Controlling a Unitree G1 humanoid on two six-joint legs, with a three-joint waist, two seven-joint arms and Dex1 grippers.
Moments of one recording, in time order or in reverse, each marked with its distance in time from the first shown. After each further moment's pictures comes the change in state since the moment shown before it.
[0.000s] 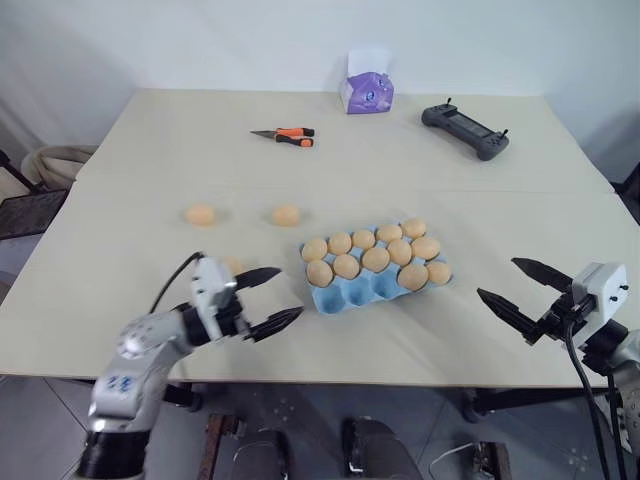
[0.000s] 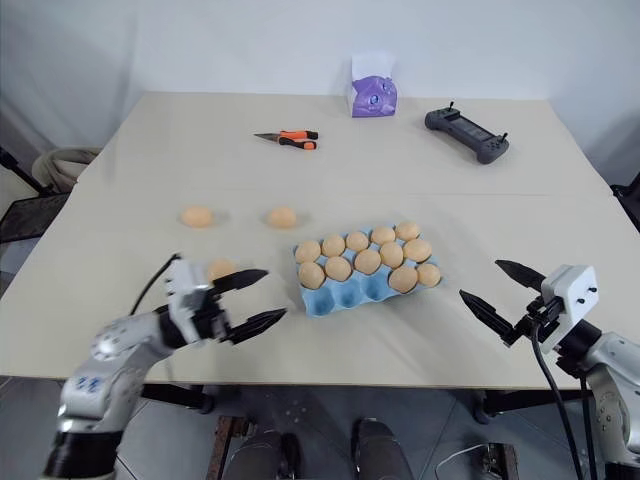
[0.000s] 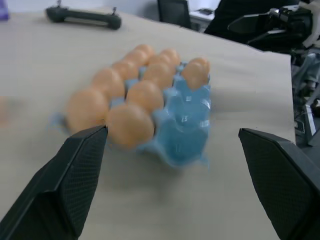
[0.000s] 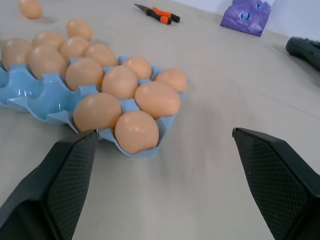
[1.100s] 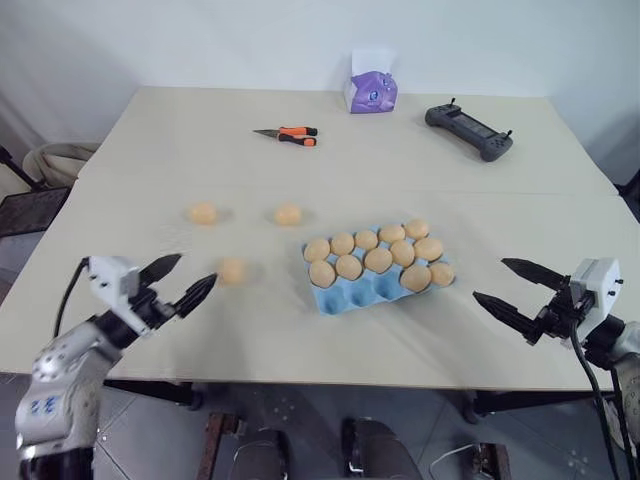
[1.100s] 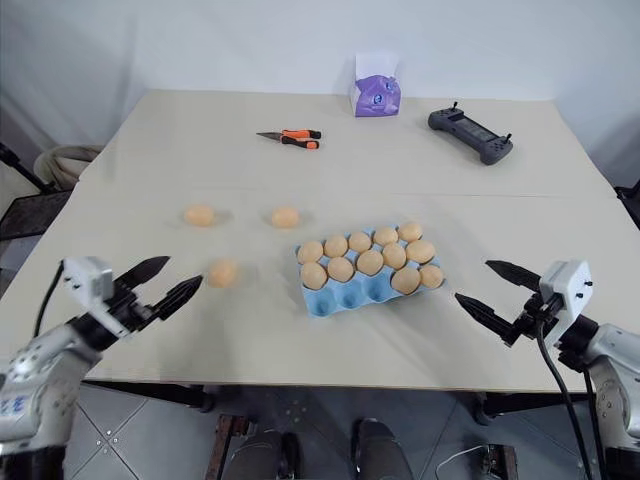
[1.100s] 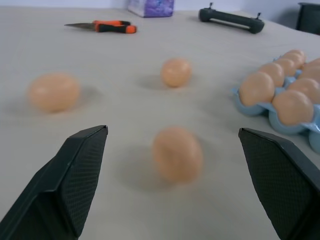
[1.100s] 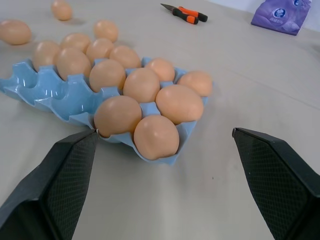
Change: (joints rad) left arm -0.030 0.055 0.215 0.176 -0.024 -0.018 0.222; right arm -0.055 -0.023 0.027 0.061 0.012 0.013 0.104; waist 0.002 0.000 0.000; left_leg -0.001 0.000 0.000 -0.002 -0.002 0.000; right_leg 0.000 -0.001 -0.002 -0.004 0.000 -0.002
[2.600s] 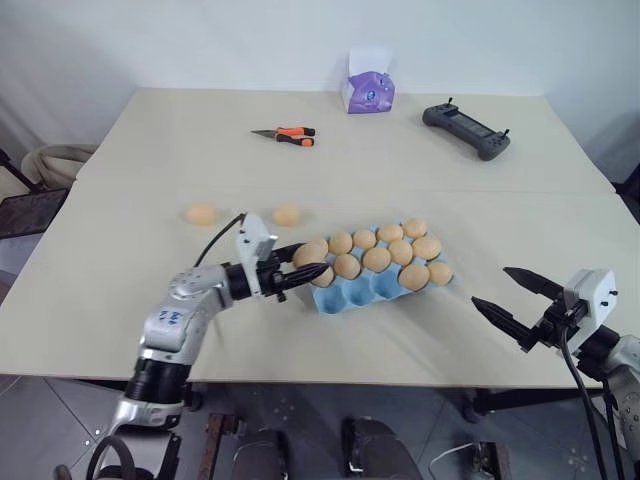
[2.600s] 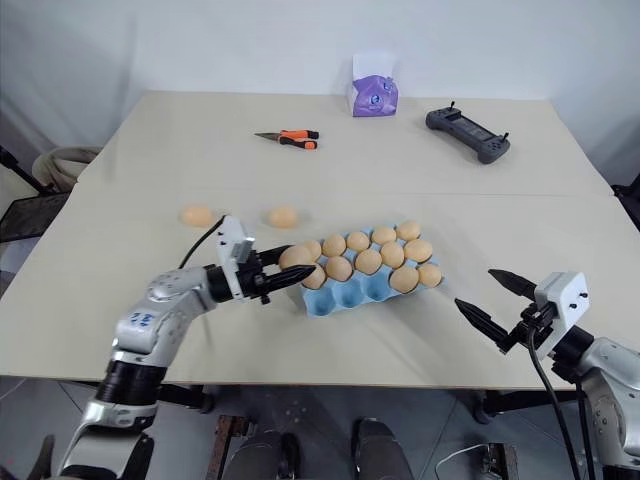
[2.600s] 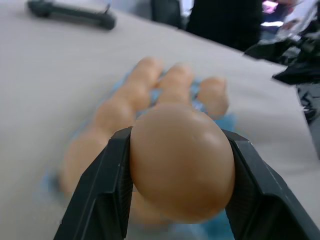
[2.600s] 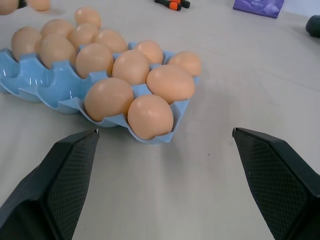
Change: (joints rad) left arm -0.448 -0.247 -0.455 0.188 0.113 0.057 -0.127; right arm 0.079 0.026 0.000 -0.060 0.001 0.000 -0.107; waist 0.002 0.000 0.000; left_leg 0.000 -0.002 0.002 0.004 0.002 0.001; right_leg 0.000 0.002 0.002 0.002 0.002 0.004
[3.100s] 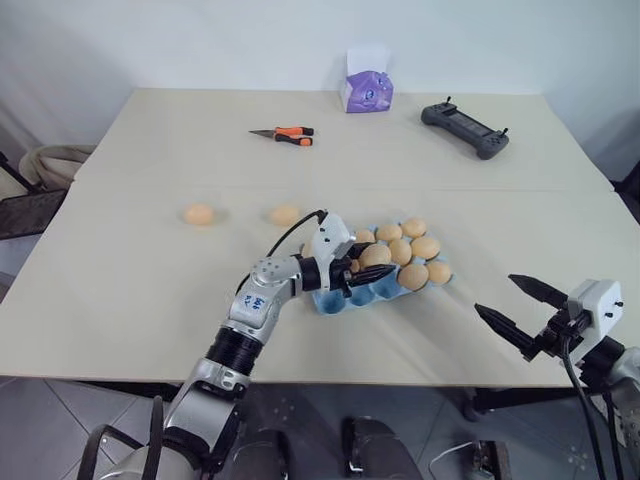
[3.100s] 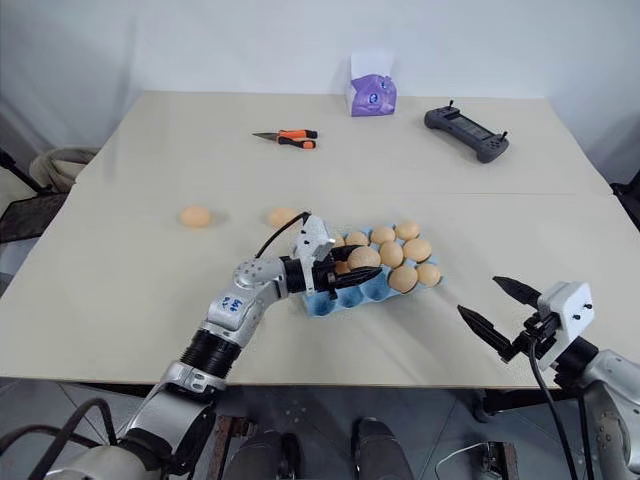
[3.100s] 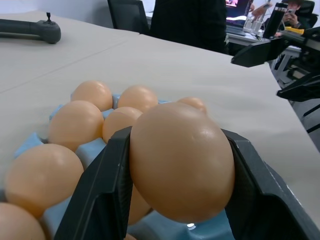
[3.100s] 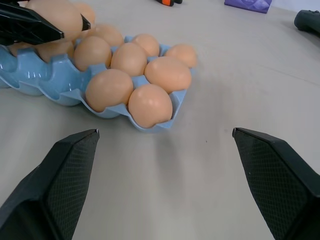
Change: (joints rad) left arm -0.171 -0.195 -0.137 0.326 0.161 -0.212 0.000; right arm 0.081 0.026 -0.032 -0.066 0.001 -0.002 -0.039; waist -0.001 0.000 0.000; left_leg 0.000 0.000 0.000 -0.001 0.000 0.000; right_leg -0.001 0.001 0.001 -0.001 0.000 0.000
